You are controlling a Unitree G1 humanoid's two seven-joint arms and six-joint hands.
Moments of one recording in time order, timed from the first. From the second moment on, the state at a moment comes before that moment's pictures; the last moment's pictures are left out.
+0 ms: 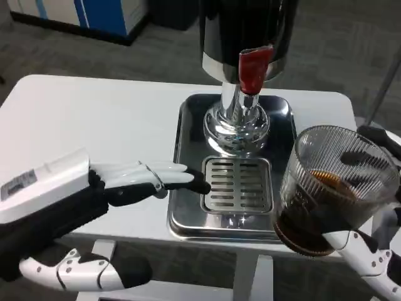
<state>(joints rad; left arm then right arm) -0.16 0.87 0.18 -0.02 -0.23 -0.87 -0.73 0.34 0.03 0.06 -0.55 -0.36 -0.43 -0.23</state>
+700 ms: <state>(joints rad) -0.16 0.87 0.19 -0.02 -0.23 -0.87 -0.73 0.33 0.04 0.06 -0.55 -0.35 -0.43 -0.22</state>
